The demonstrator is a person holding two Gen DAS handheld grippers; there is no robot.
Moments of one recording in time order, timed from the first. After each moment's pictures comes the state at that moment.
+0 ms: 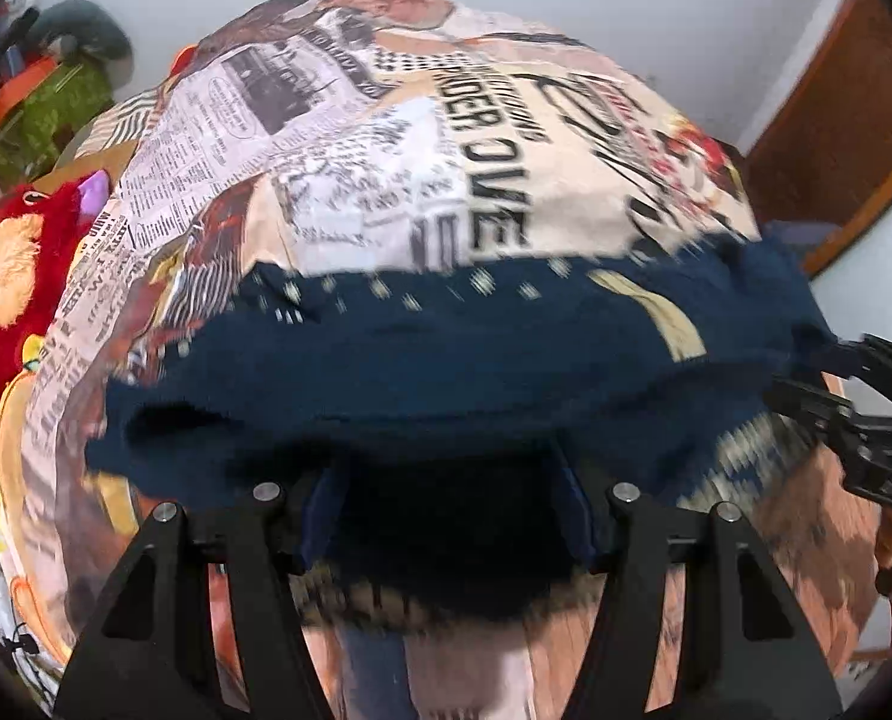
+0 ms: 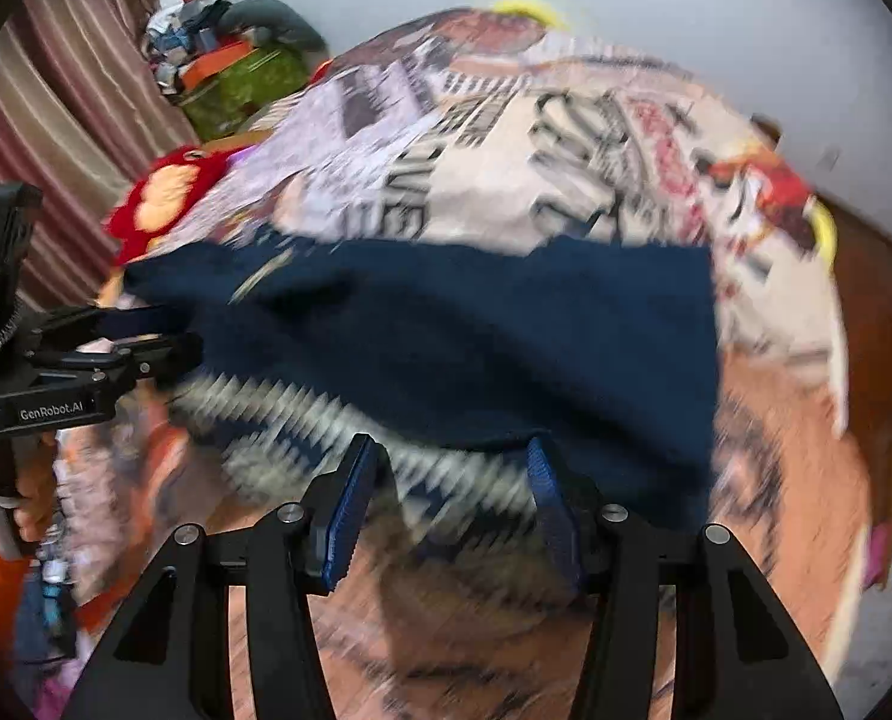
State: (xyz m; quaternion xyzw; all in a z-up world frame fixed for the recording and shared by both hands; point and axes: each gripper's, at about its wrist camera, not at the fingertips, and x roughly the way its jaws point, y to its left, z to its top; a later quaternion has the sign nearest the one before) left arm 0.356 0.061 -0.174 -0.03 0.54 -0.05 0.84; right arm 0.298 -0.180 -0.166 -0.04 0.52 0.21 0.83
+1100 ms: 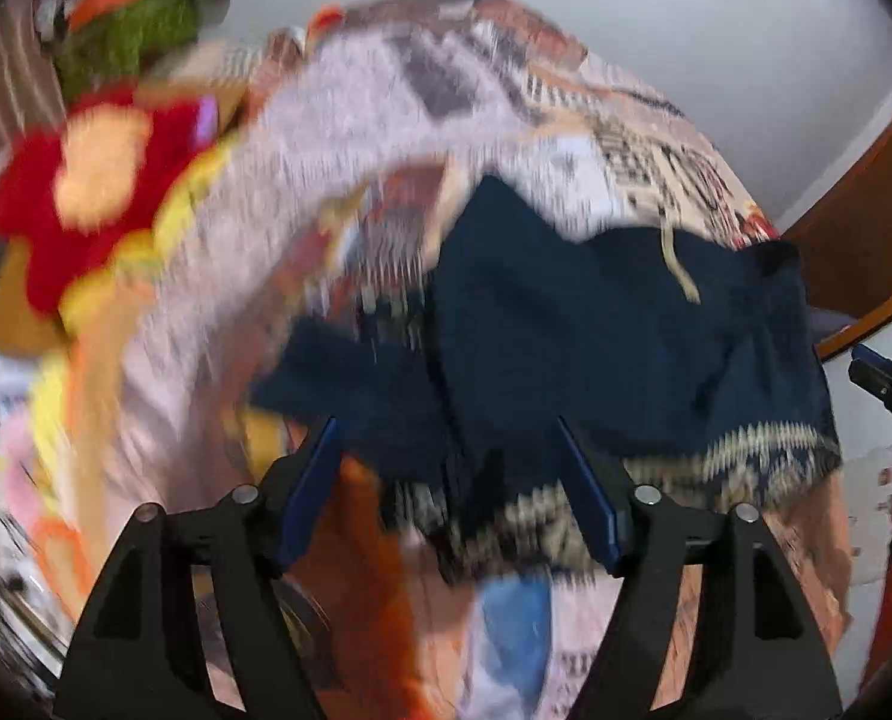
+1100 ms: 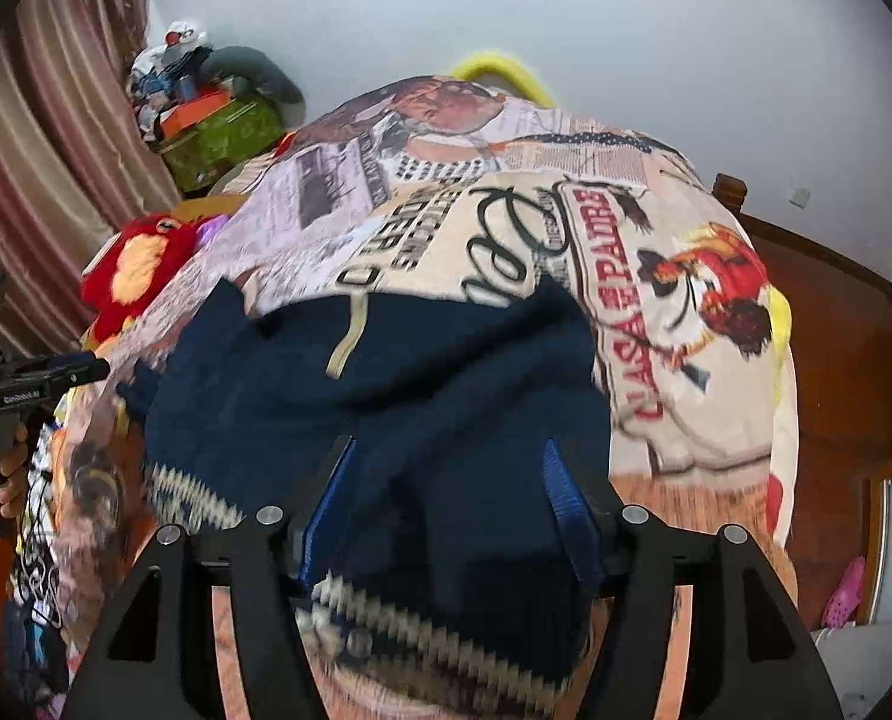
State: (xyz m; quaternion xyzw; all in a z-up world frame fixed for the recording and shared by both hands) left arm 0.300 0.185 -0.169 -0.14 0.54 0.00 0.83; right arm 0.333 -0.212 -0.123 -0.03 0.48 0.20 0.85
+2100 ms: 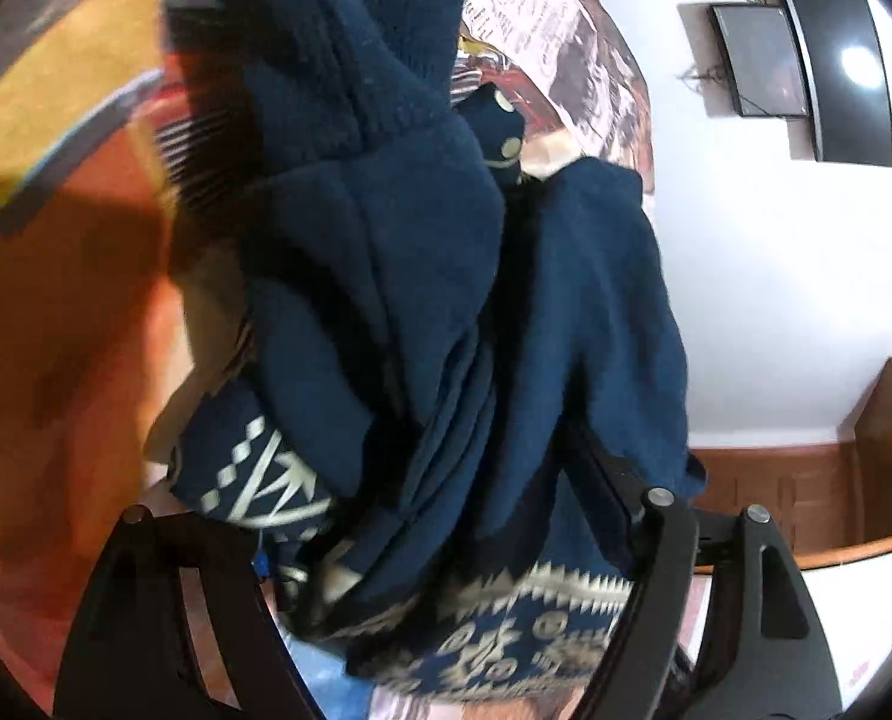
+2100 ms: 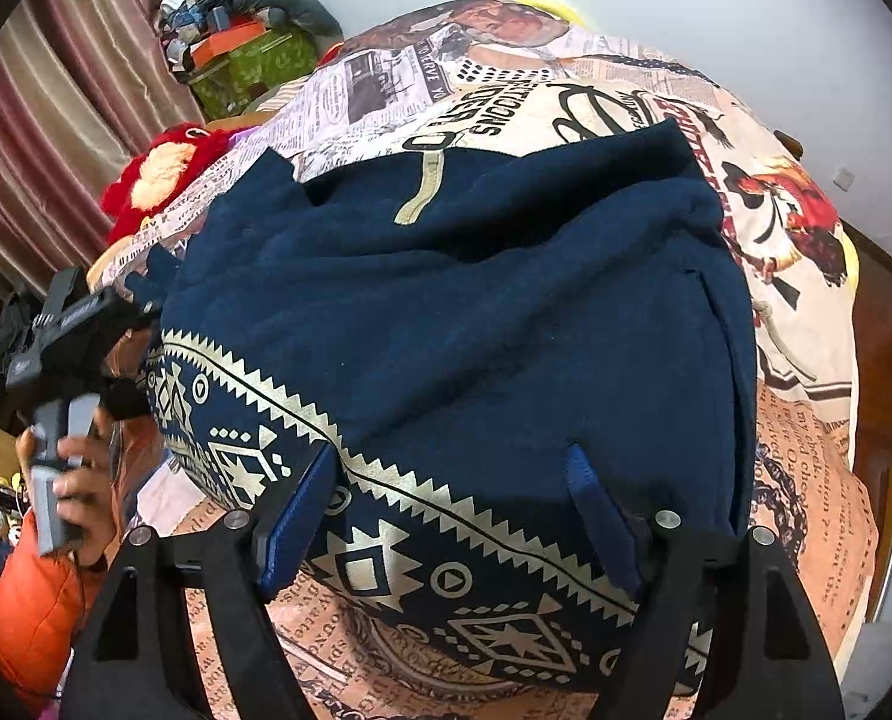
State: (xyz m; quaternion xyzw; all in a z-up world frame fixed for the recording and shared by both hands) left arm 0.289 0.197 -0.299 -0.55 0.42 0.00 0.72; right arm 0.307 -0.172 -0.191 -0.05 0.53 0.24 0.81
